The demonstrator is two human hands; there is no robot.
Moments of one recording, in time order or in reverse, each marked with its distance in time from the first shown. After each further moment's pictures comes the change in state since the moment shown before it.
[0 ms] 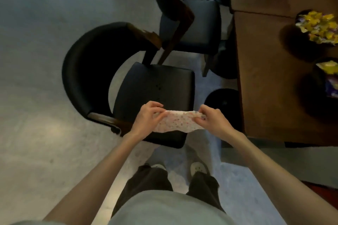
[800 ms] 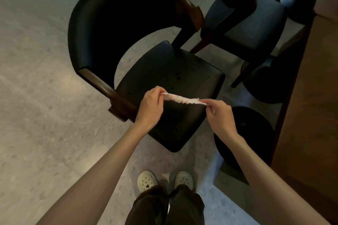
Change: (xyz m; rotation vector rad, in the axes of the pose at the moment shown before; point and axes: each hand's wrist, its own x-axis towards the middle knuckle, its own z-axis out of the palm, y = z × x) left_hand 0.032 -0.044 0.086 -0.064 0.453 -0.315; right_hand 0.110 0.061 0.046 -0.087 0.114 -0.285
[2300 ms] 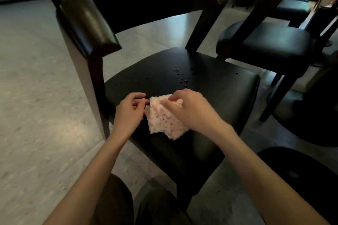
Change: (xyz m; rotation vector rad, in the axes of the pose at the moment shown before) left_hand 0.009 -0.224 0.156 -0.285 0.435 -0.053; right_hand 0.040 0.083 0.231 -0.150 -0.117 -0.471
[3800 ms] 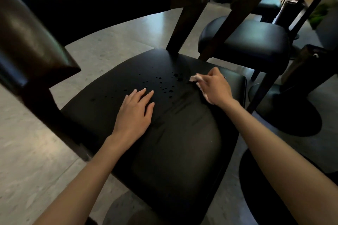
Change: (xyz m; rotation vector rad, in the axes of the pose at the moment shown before) left_hand 0.064 0.011 0.056 0.593 -0.246 0.360; right_hand 0.109 0.171 -0.028 -0.290 0.369 0.137
